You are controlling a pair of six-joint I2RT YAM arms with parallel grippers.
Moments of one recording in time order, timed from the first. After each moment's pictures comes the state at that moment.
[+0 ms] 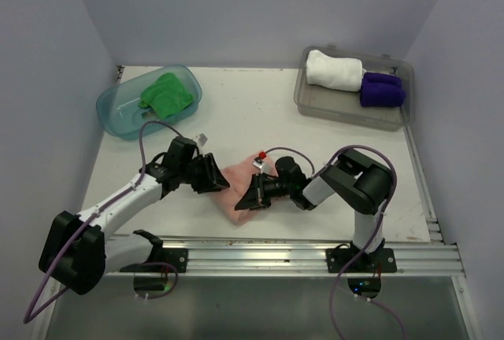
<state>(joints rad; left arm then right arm) -0.45 1.15 0.63 -0.37 0.36 -0.77 0.78 1.90 0.56 0.87 -0.77 1.15</state>
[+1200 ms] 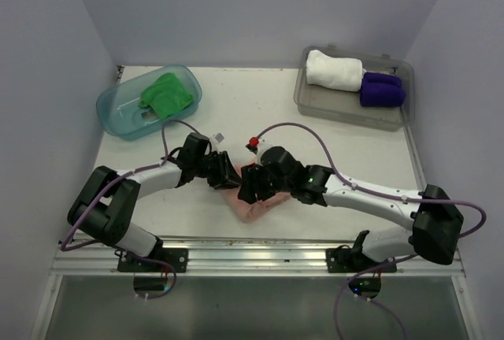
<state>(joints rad) -0.46 1.51 0.64 -0.02 0.56 -0.80 0.98 1.33 0.87 -0.22 -0.09 0.61</state>
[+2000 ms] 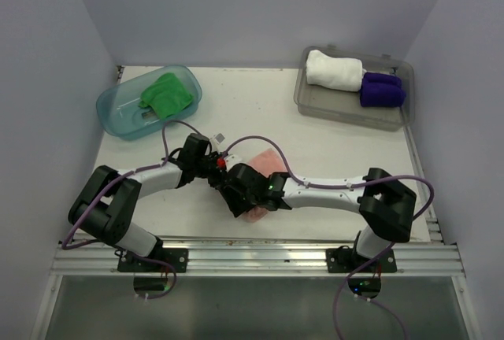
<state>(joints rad) -0.46 1.51 0.63 0.01 0.58 -0.81 1.16 1.67 1.06 -0.32 0.15 0.46</state>
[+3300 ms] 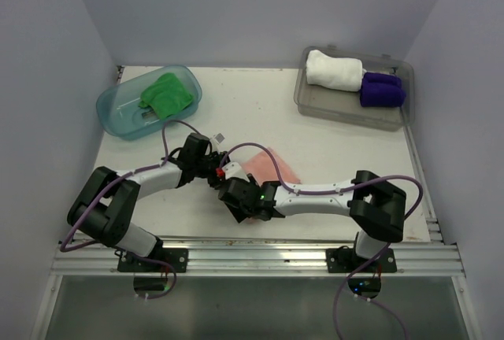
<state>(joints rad) -0.46 1.50 0.64 -0.02 0.57 -0.81 1.25 1.72 1.08 -0.43 0.41 0.50</state>
